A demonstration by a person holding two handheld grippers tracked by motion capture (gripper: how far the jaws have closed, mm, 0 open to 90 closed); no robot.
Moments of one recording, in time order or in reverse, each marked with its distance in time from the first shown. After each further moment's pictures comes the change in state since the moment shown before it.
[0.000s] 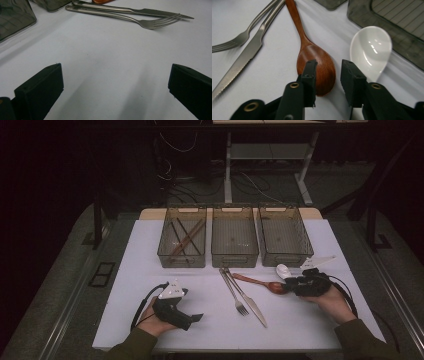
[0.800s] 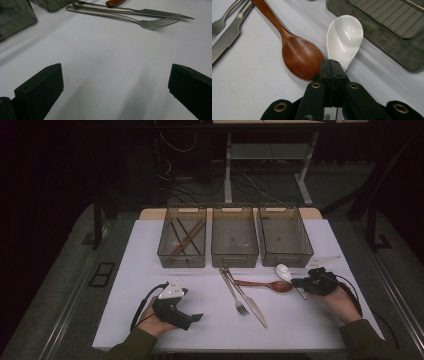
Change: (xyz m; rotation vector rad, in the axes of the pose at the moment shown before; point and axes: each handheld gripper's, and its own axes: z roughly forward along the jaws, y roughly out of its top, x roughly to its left) left arm 0.000 0.000 -0.001 -0.001 0.002 0.003; right arm -0.009 -0.005 -0.014 0.035 -0.106 -0.012
